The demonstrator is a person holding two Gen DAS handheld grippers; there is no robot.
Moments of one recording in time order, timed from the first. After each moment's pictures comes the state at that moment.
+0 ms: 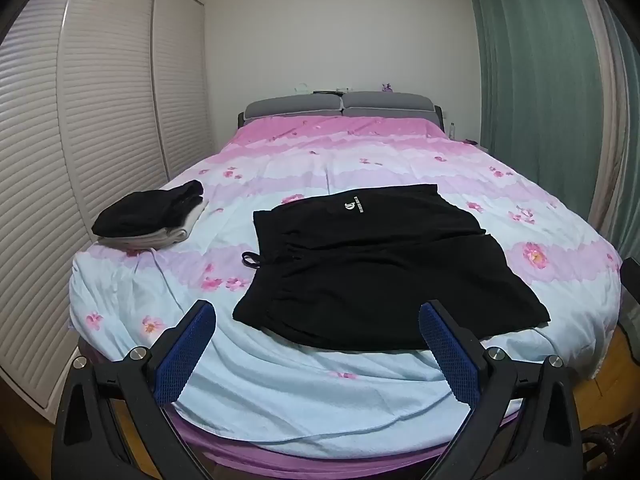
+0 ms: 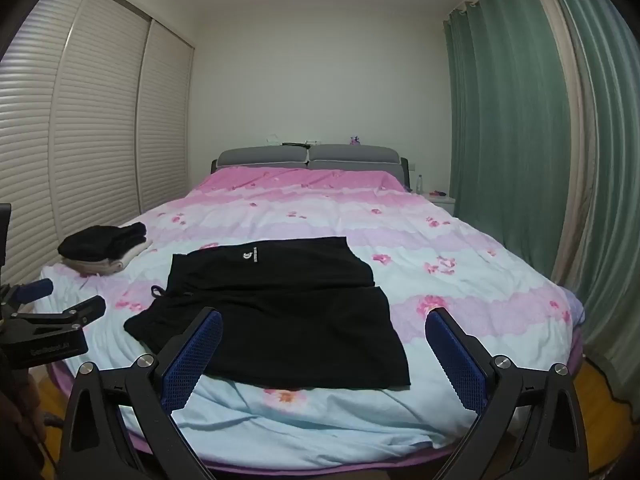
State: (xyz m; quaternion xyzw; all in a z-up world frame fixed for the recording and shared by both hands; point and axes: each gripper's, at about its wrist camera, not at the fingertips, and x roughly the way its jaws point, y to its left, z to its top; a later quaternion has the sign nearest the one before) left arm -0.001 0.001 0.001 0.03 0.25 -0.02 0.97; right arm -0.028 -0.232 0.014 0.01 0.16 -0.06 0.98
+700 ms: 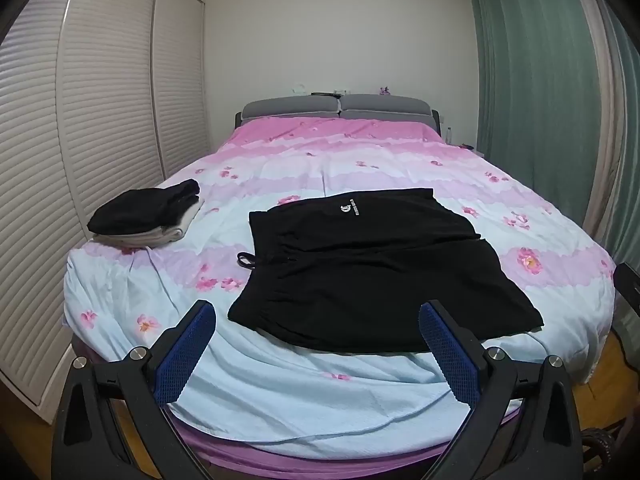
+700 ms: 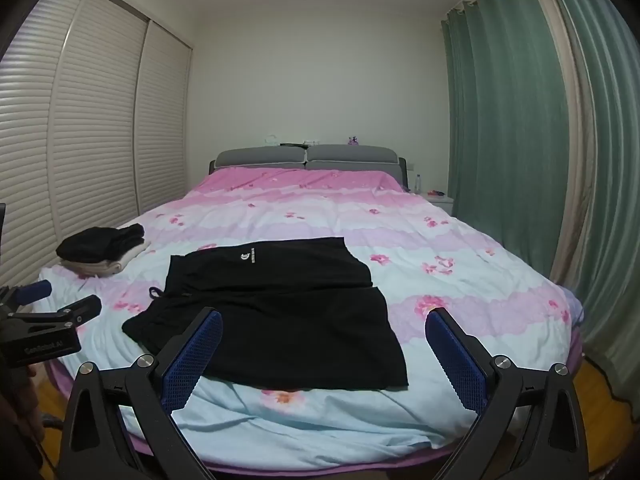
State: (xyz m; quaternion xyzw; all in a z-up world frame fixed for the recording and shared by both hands) left arm 0.000 0.003 0.002 0.02 0.25 -0.02 0.97; right arm -0.027 -0.232 0.014 0.01 0.16 -0.06 0.98
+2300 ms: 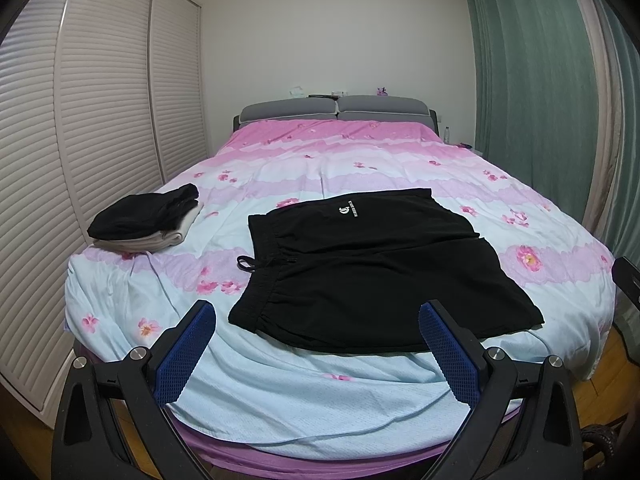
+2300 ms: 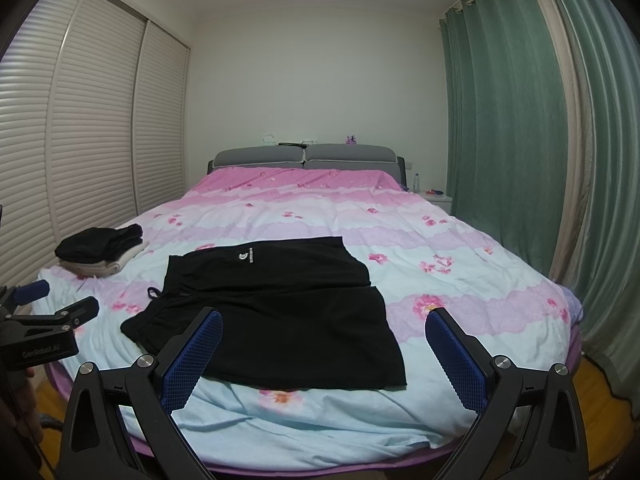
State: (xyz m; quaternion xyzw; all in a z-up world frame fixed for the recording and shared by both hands) left arm 0.000 0.004 0.007 0.03 0.25 -0.02 0.97; right arm -0.025 -0.236 0.013 0.01 0.16 -0.07 0.98
